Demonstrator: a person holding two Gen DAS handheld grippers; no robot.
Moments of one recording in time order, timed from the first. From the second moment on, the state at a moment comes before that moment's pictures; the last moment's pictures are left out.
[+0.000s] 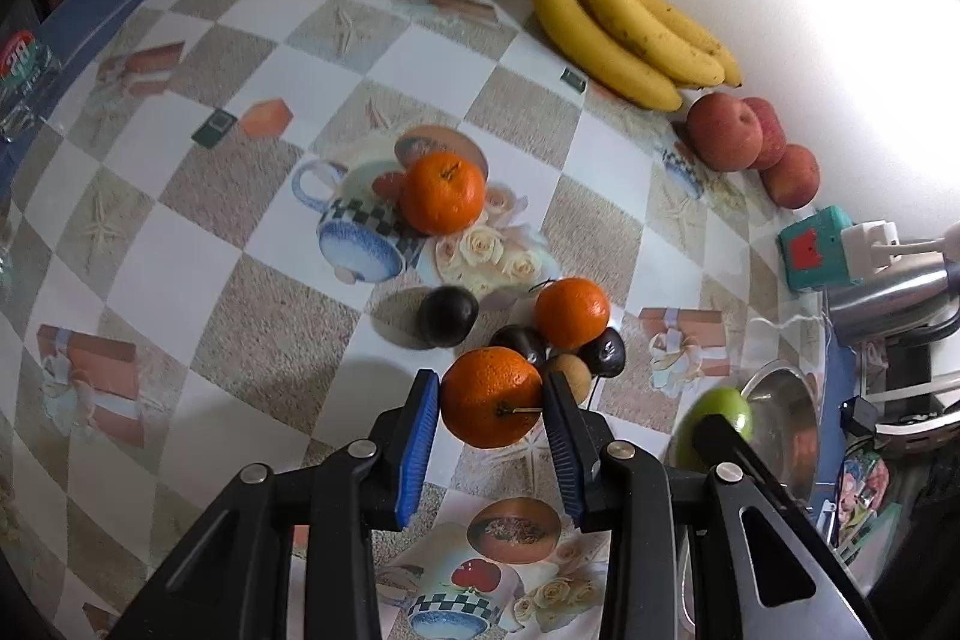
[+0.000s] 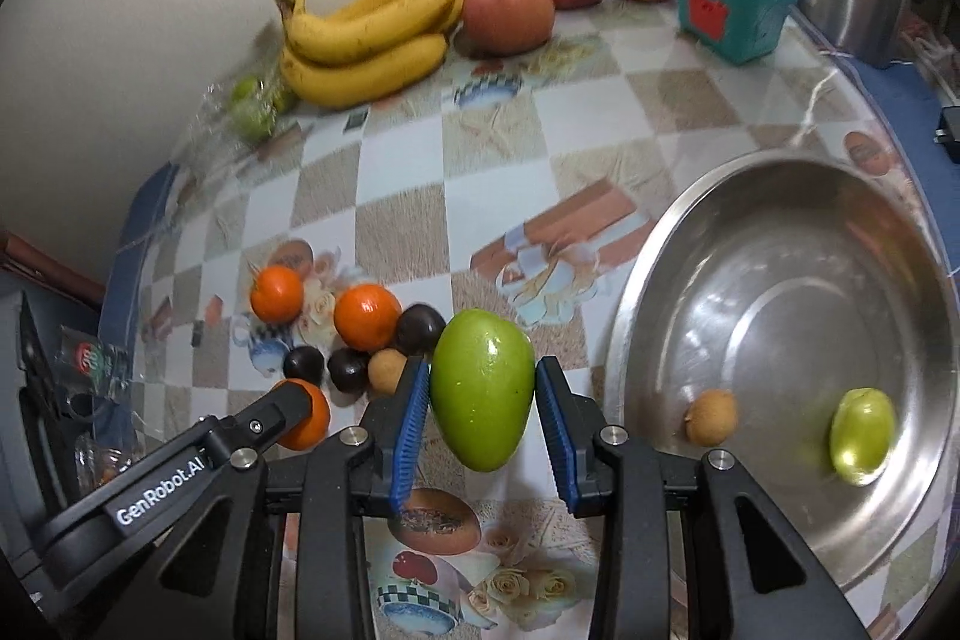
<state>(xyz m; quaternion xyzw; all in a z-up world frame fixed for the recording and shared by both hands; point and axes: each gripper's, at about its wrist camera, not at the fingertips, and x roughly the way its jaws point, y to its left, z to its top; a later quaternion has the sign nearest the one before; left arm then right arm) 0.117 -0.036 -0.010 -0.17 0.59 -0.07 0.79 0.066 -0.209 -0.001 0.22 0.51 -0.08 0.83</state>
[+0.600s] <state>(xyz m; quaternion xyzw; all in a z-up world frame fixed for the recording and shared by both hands) 0.105 -0.074 0.006 -0.13 0.58 -0.12 0.80 0.025 -0.280 0.015 0.26 0.49 -0.19 0.81</state>
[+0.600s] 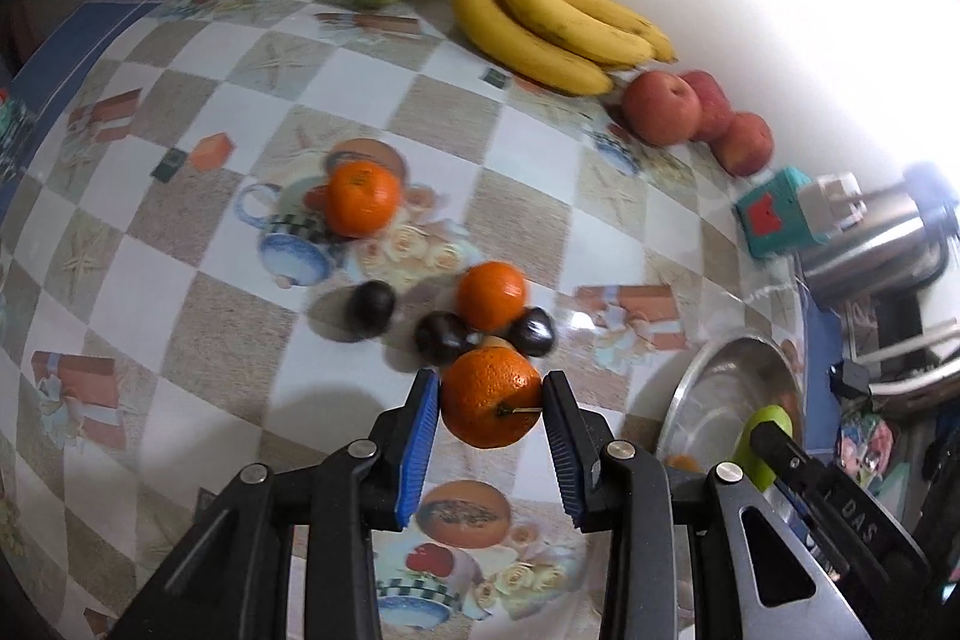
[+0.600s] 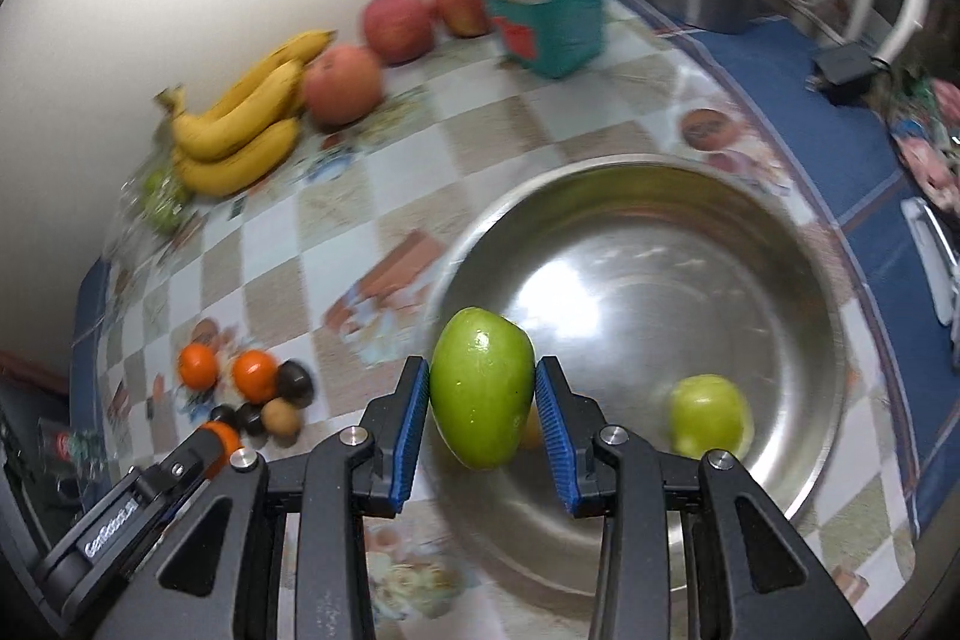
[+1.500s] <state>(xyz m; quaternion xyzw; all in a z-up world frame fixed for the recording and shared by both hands) 0.041 -0.211 -0.010 0.02 0.58 -0.27 0.77 -0.017 -0.368 -0.012 0.35 0.46 -0.28 0.77</state>
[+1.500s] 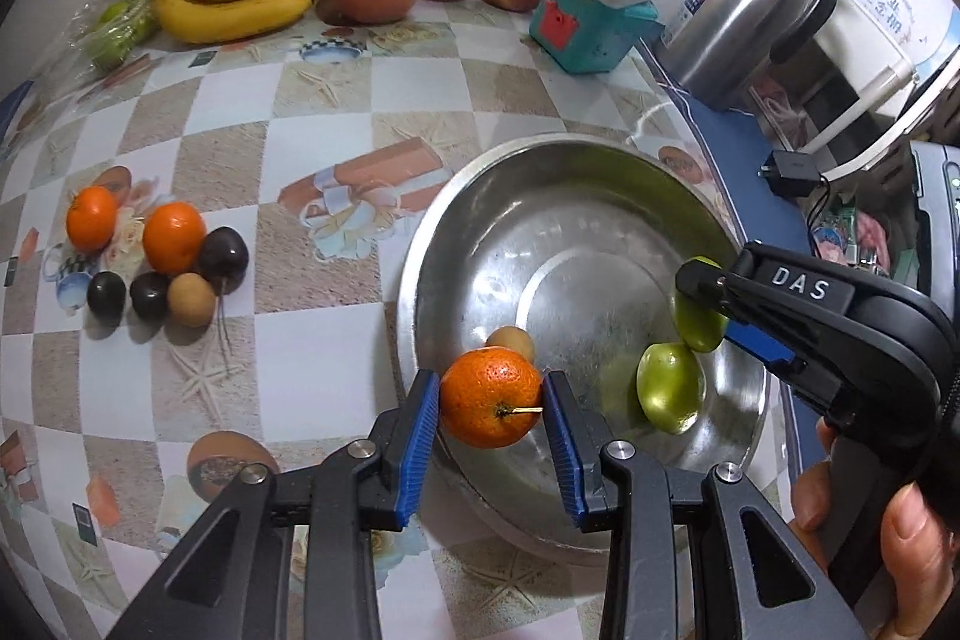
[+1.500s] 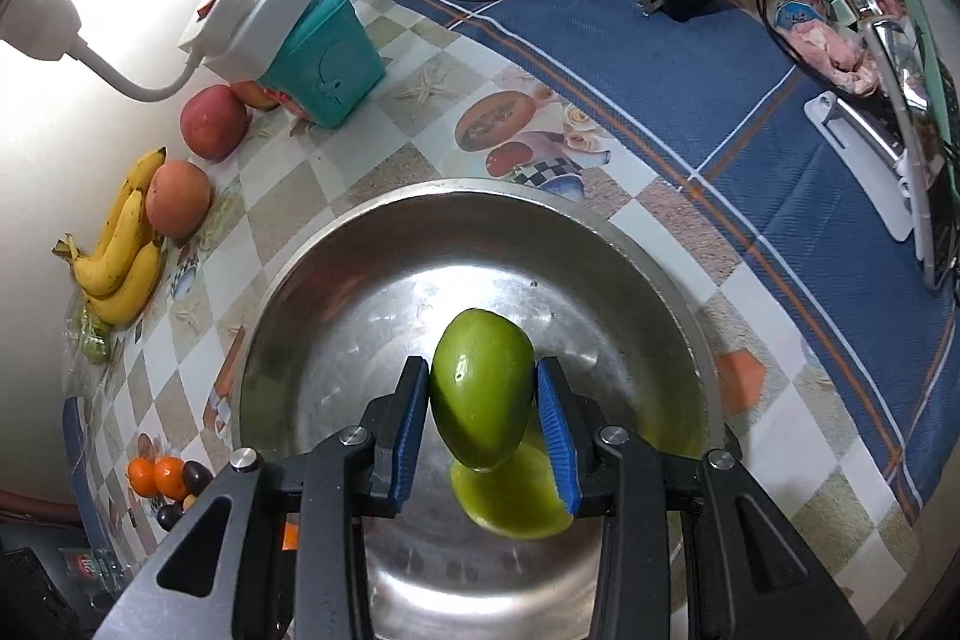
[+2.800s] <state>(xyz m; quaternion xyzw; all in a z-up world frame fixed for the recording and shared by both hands) 0.064 -0.225 -0.018 0.01 0.54 -0.27 0.79 -0.002 -0.361 -0.027 0.33 0.49 -0.28 0.76</state>
